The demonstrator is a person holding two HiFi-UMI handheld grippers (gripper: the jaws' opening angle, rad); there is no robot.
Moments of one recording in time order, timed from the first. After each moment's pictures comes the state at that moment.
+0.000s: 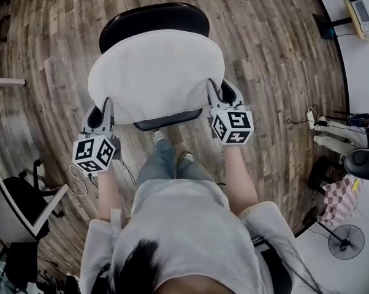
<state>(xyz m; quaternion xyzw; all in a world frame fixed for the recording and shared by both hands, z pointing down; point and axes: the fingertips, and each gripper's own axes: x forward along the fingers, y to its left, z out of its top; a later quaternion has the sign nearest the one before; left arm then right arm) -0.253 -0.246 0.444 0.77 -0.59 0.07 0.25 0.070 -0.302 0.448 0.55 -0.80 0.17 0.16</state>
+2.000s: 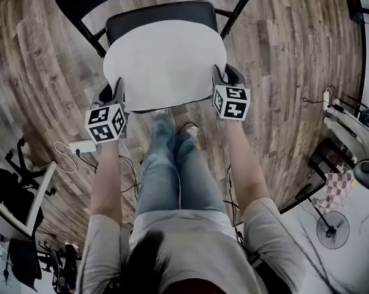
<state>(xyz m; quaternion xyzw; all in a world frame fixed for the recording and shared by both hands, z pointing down) -0.233 -0.230 0.789 0.71 -0.54 0.24 0.39 0.095 -0.278 0.795 0.53 -0.71 0.29 0.36</state>
